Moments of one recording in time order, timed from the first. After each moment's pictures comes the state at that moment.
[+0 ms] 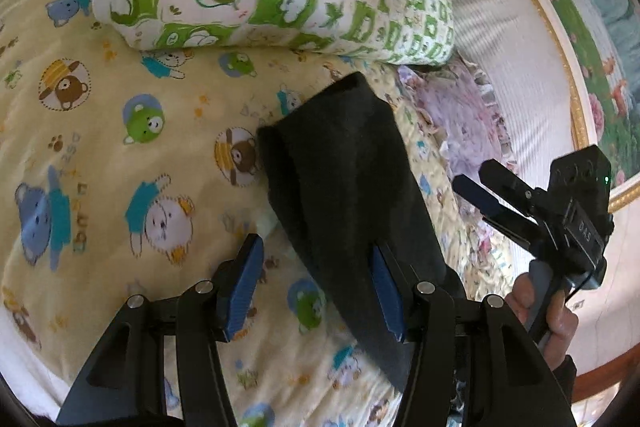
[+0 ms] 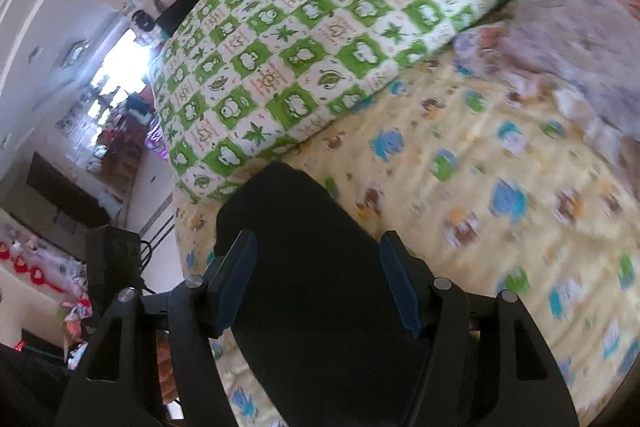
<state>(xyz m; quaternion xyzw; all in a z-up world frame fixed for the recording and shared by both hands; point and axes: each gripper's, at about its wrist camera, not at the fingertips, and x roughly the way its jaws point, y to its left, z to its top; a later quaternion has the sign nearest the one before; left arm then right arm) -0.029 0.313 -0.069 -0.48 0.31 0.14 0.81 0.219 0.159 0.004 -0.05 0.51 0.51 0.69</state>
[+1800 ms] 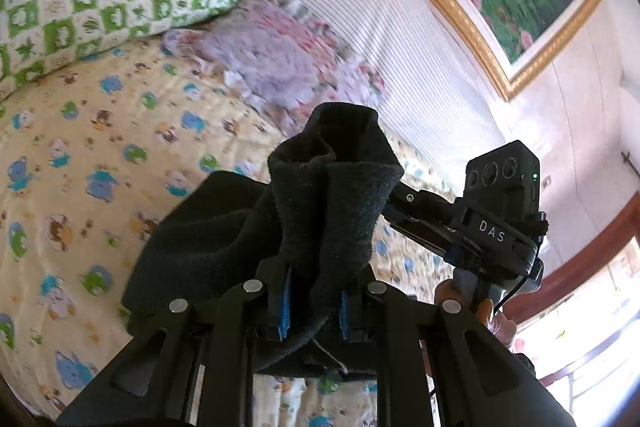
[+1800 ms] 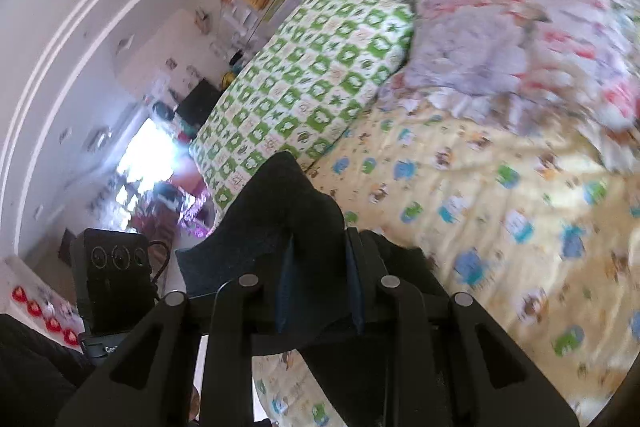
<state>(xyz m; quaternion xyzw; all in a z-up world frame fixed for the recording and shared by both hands) 0.043 0.098 0.038 -0.33 0.31 -0.04 0.89 0.191 -0.059 0.045 0.13 0.43 0.49 0.75</state>
